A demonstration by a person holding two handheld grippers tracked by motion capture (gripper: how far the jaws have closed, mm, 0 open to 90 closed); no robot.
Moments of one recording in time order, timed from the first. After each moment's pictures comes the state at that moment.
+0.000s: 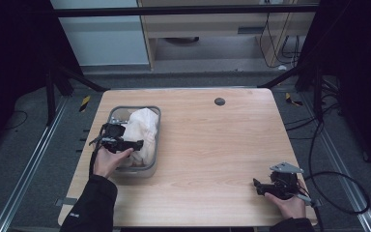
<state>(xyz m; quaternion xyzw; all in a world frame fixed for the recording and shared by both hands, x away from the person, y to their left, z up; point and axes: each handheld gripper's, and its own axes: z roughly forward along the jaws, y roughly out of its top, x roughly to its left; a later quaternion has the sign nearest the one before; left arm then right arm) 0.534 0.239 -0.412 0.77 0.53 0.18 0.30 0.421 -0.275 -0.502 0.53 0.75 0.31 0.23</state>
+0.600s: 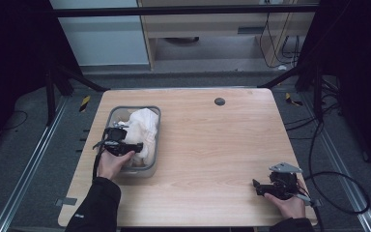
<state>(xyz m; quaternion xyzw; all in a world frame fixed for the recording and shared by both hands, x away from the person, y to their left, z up) 0.534 0.237 -0.430 0.76 0.55 0.17 0.29 0.422 -0.274 -0.504 0.53 0.76 0.30 0.23</state>
